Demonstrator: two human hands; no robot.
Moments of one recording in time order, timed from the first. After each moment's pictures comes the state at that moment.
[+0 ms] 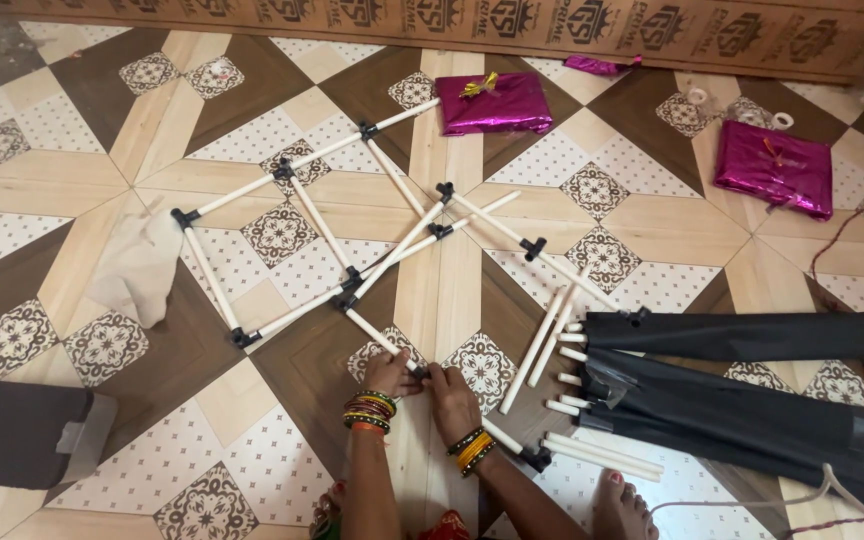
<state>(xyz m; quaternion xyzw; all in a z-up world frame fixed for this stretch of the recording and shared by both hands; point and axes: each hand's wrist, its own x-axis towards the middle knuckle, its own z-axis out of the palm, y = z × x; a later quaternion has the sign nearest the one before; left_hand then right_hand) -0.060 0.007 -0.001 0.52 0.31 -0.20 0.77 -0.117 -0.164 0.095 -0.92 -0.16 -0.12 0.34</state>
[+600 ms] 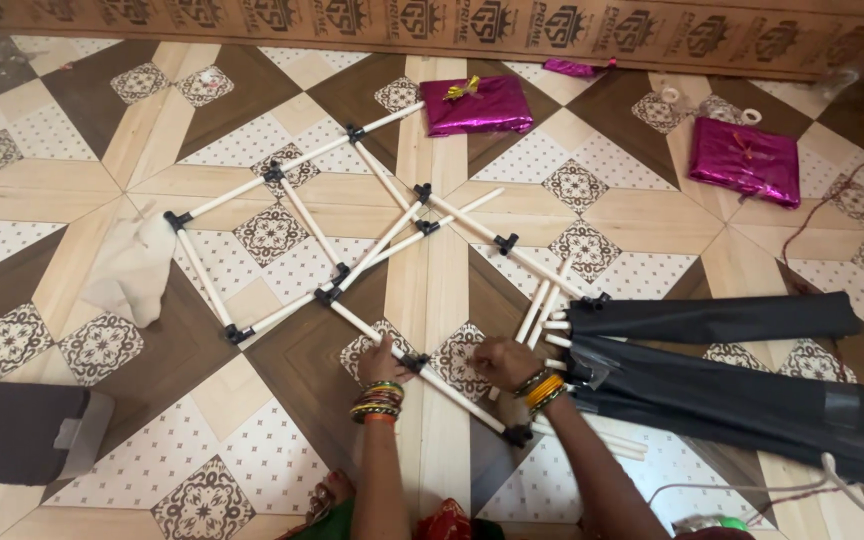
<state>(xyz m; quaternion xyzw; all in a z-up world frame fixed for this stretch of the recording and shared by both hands) -0.061 -0.027 0.017 0.50 0.41 -0.05 0.76 -0.044 -0.289 0.095 -0.91 -0.32 0.09 0.24</state>
